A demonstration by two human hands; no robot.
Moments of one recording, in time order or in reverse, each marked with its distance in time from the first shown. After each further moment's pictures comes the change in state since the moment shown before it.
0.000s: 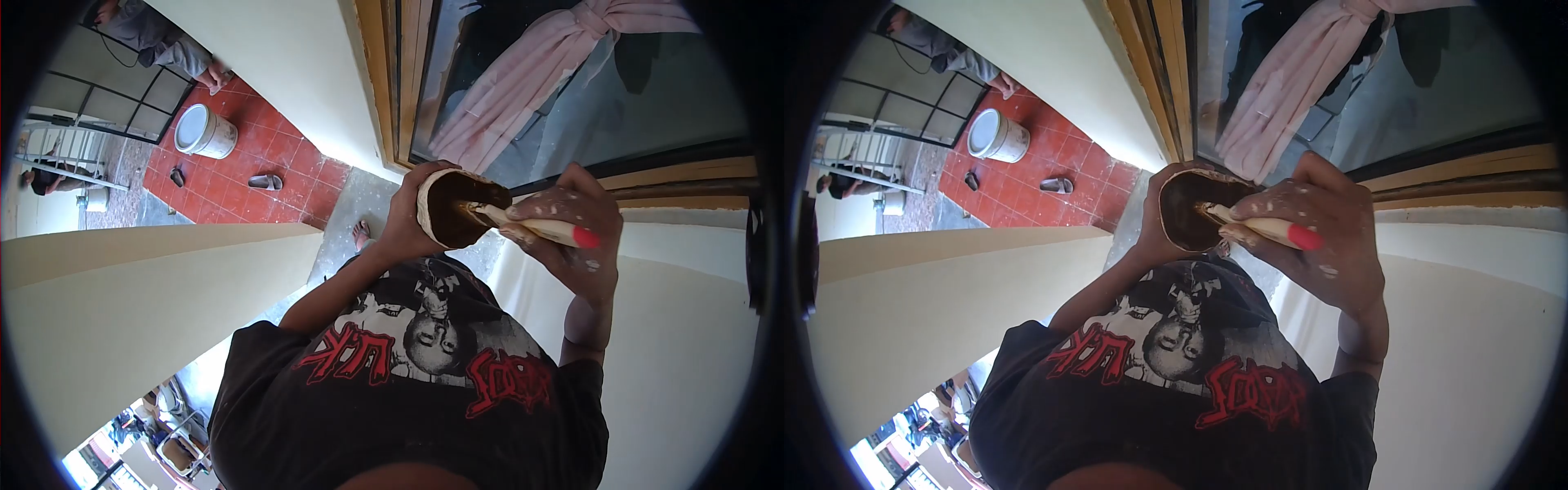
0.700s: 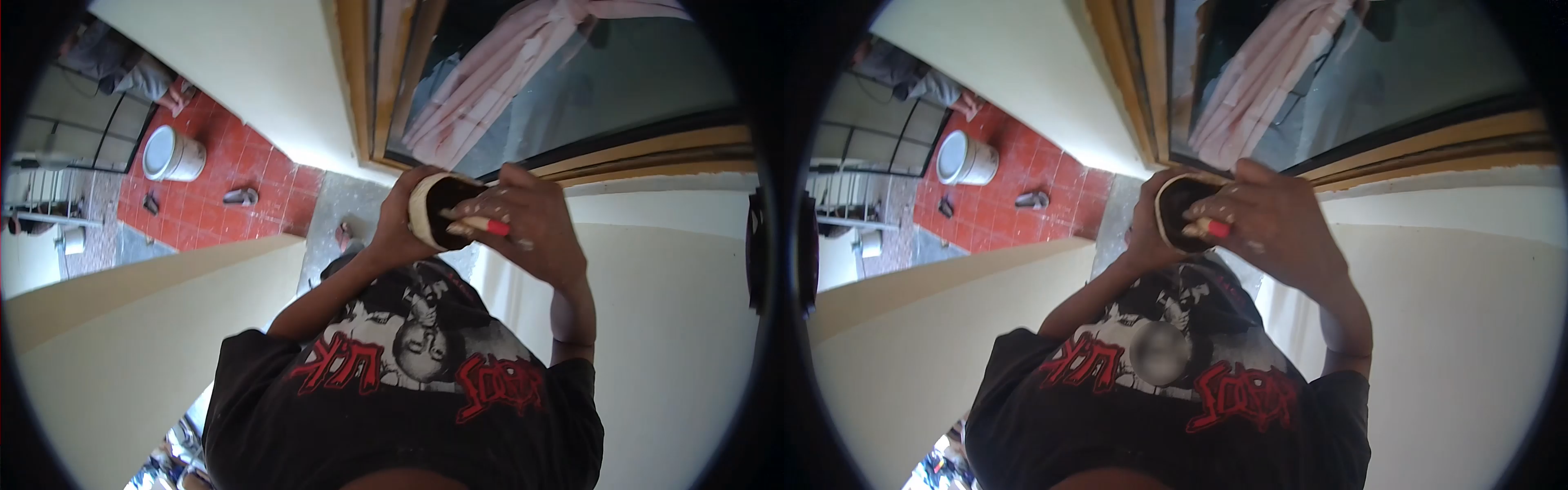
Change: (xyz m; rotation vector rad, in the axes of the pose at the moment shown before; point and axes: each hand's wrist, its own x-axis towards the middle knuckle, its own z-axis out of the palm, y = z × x) left_hand -0.004 0.006 -0.022 -0.068 -0.067 -0.086; right_hand 0.005 -0.003 0.047 -0.174 -0.256 0.088
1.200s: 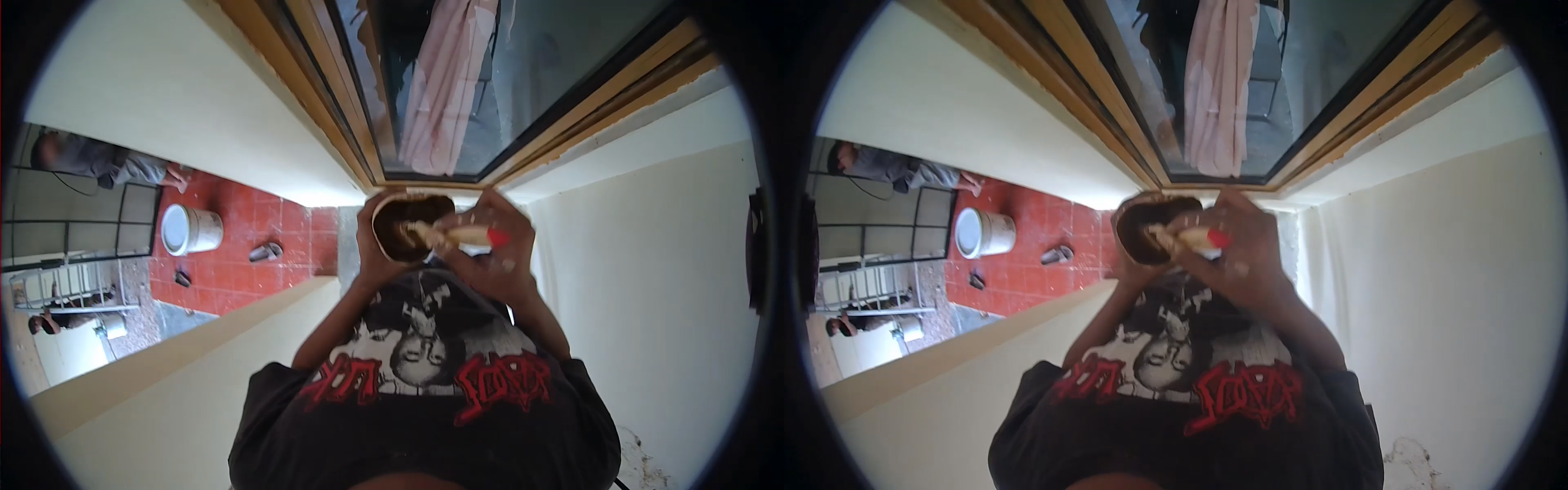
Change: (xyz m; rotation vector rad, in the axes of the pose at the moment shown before) left_hand -0.017 -0.023 -0.029 0.128 -0.139 0.031; right_hand -0.033 -0.038 0.066 0.176 0.624 0.359
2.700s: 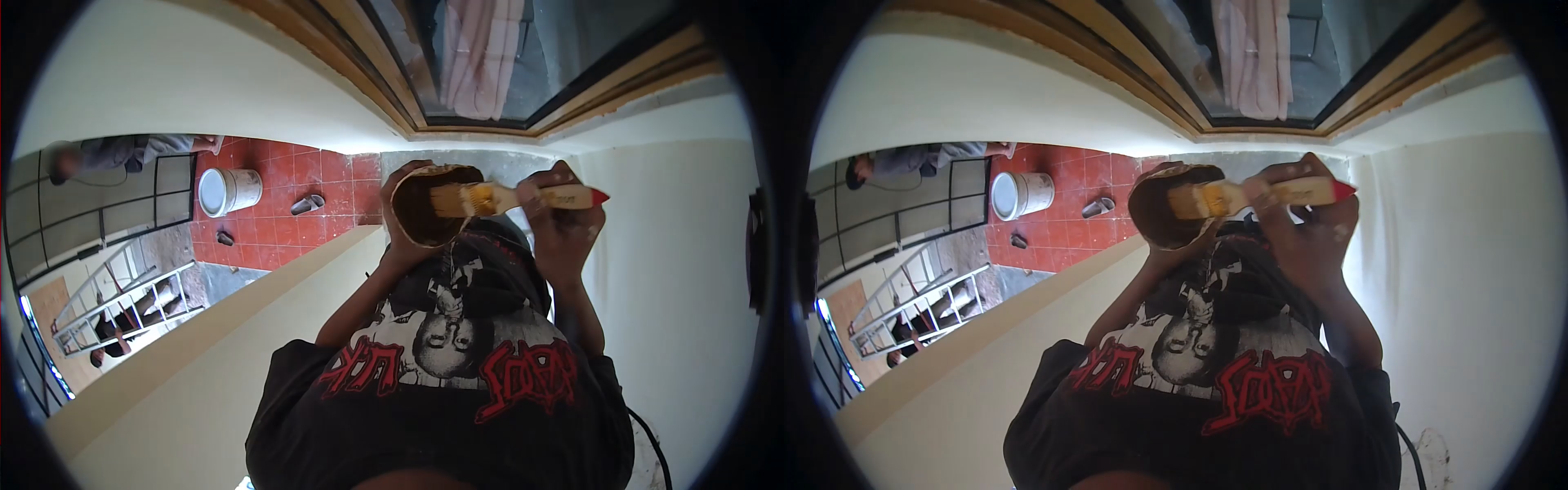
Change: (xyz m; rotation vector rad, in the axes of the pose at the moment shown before) left_hand -0.019 -0.099 -0.030 -0.072 -0.038 -0.679; right_hand 0.043 0.074 0.043 0.474 0.294 0.646
